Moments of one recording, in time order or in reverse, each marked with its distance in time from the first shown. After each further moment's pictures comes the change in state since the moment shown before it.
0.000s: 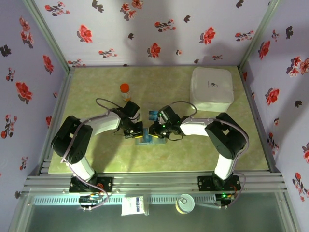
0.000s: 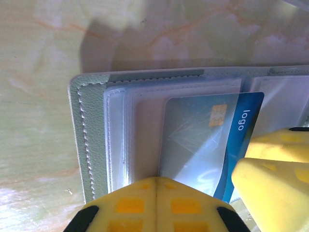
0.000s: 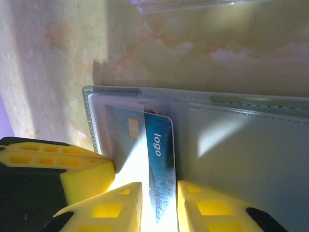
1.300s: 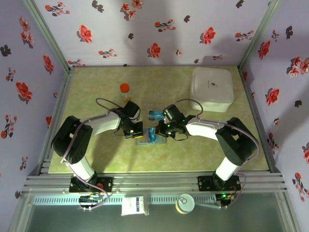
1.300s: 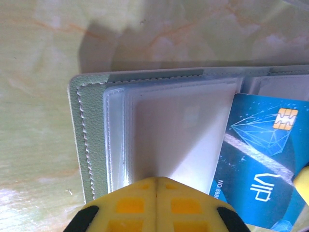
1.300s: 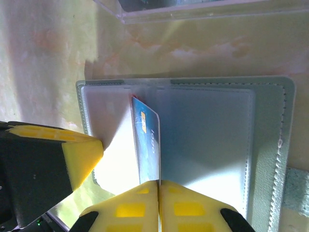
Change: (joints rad) left arm 0.000 0.000 0.000 0.000 -0.003 0.003; right arm -0.031 -0.128 -0.009 -0.178 0.066 -0.071
